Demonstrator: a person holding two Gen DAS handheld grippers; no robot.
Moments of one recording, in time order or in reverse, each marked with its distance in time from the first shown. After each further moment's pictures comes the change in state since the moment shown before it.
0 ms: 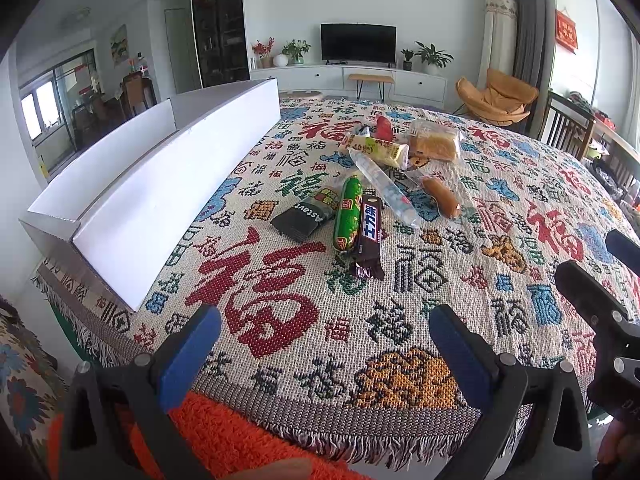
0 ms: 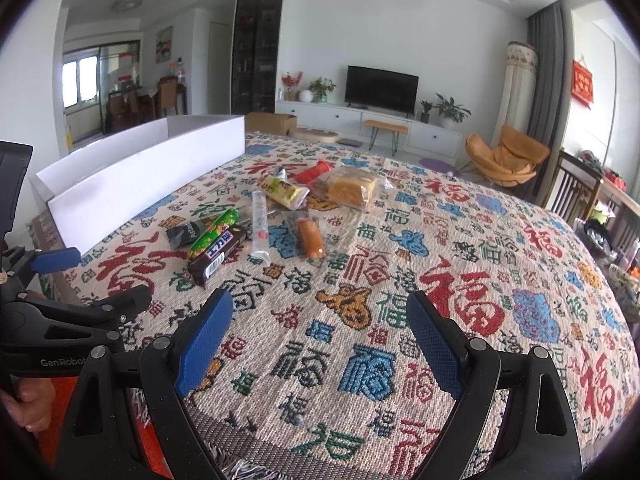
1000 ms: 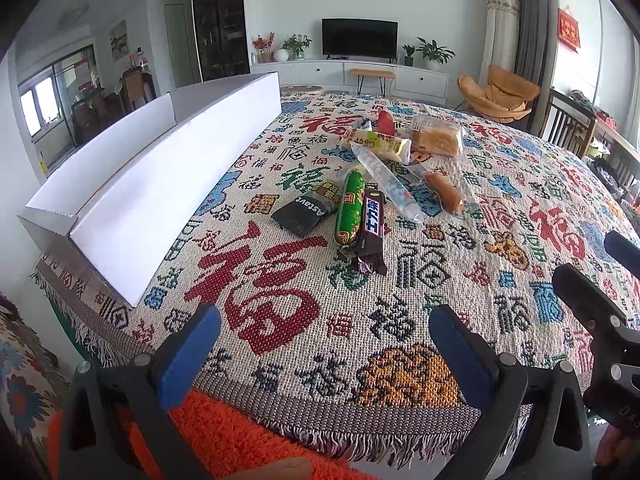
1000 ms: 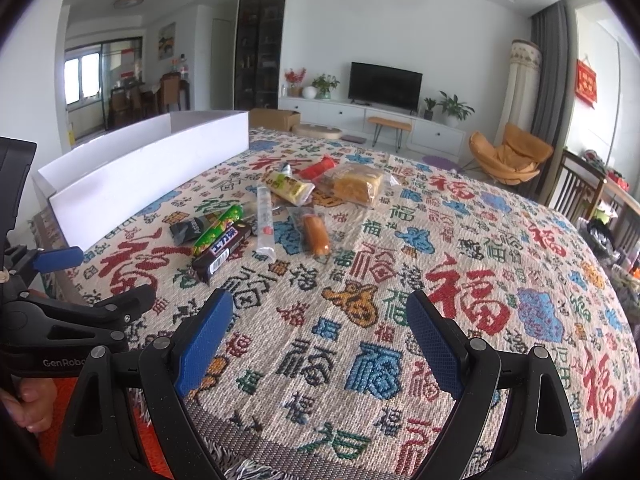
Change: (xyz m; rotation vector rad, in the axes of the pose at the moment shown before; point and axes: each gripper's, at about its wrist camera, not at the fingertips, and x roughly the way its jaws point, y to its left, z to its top) left arm 0.004 0.004 -0.007 -0.007 0.019 -0.002; right arm 0.003 0.004 -0.001 -0.008 0.014 0.009
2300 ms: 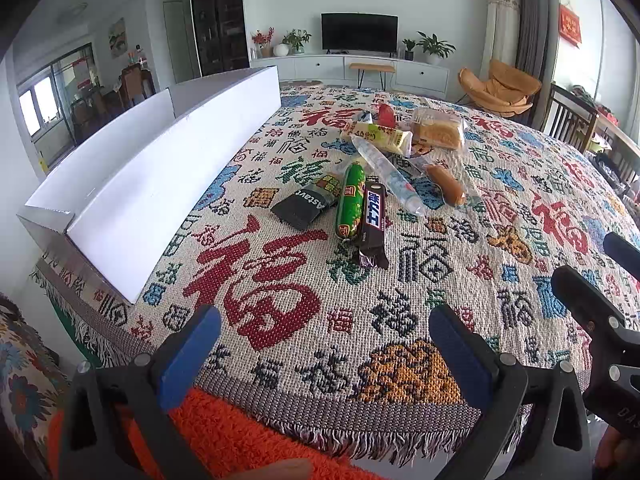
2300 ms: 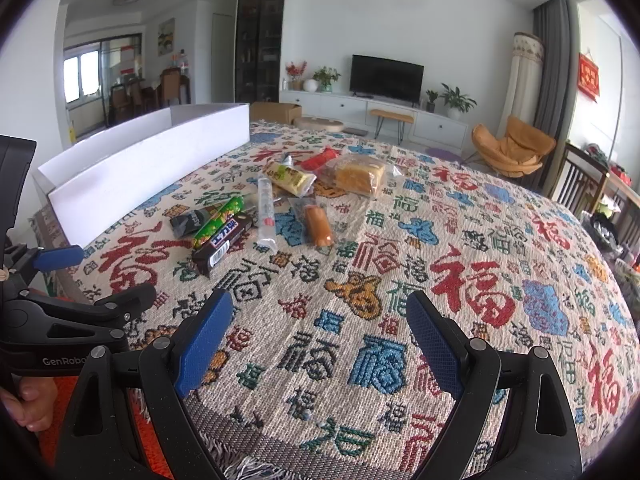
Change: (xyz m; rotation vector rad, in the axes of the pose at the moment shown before) left arm 0.003 -0.001 0.003 0.009 0.029 0.006; right arm 0.004 0.000 -0.003 0.007 0.024 0.010
